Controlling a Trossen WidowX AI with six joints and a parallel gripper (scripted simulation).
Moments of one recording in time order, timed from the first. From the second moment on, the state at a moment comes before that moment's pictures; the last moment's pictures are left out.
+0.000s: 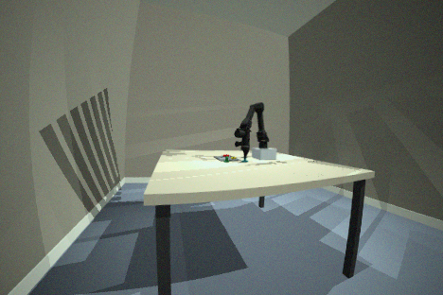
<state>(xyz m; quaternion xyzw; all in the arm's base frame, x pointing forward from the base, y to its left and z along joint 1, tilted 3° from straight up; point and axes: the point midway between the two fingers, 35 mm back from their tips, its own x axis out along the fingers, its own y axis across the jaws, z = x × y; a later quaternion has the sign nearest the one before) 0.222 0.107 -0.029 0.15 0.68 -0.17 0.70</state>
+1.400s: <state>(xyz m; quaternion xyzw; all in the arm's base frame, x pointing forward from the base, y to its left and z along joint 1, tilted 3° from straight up) 0.215 0.112 0.088 0.15 0.68 -0.17 0.70</state>
